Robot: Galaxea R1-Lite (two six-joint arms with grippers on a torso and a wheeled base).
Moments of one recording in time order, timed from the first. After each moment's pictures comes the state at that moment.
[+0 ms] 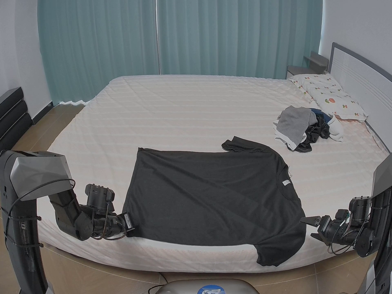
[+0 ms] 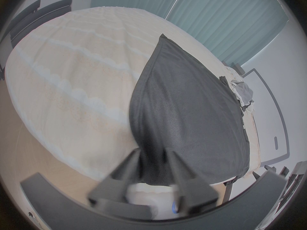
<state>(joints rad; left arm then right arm) -0.17 2.29 -0.62 -0.79 -0.16 -0.55 -0.10 2.25 -0.02 -1.55 0.45 0.70</state>
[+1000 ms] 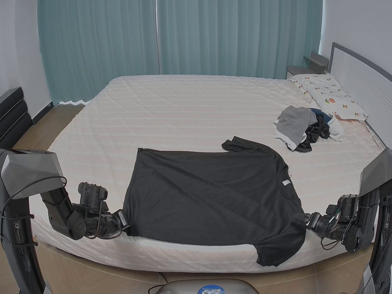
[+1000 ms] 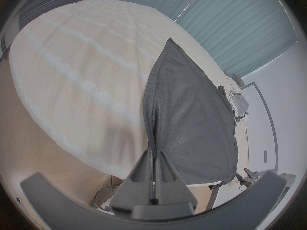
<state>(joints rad) -0.14 2.24 -0.58 -0.79 -0.22 -0.66 -0.07 2.39 -0.19 -1.55 0.37 0.60</state>
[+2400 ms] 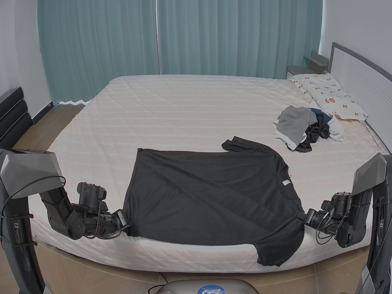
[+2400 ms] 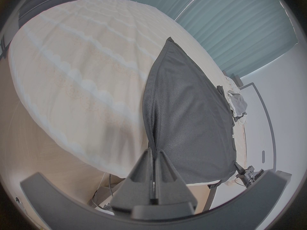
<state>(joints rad) -0.13 2.24 -0.57 -0.79 -0.25 -0.66 -0.08 2.50 -0.36 -1.54 0.34 0.49</state>
